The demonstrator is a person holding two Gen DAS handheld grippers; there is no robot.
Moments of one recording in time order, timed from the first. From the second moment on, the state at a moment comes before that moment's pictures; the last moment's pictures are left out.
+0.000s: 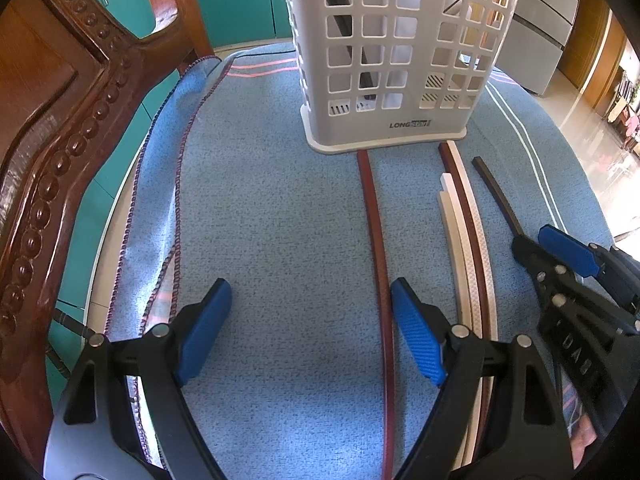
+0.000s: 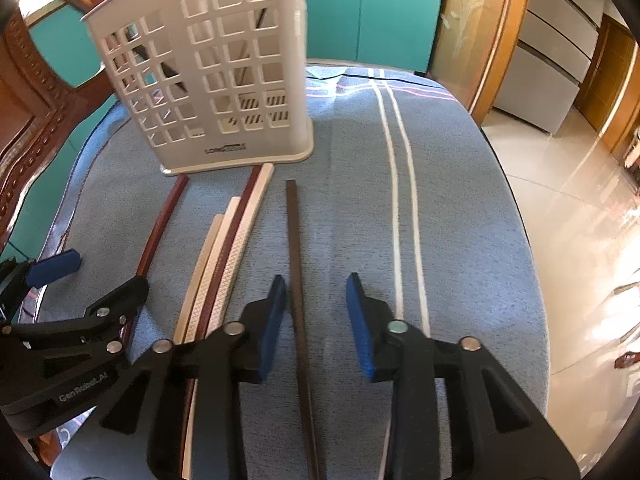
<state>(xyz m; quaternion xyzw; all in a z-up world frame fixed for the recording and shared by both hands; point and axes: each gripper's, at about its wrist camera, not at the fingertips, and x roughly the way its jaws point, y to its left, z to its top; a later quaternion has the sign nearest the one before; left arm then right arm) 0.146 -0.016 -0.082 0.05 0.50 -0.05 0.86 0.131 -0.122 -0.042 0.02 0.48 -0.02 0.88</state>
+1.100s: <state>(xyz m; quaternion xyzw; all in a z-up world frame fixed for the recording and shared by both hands) 0.159 0.002 -0.083 -0.02 0.51 -0.11 0.86 0.131 -0.134 -0.041 0.07 0.48 -0.02 0.87</state>
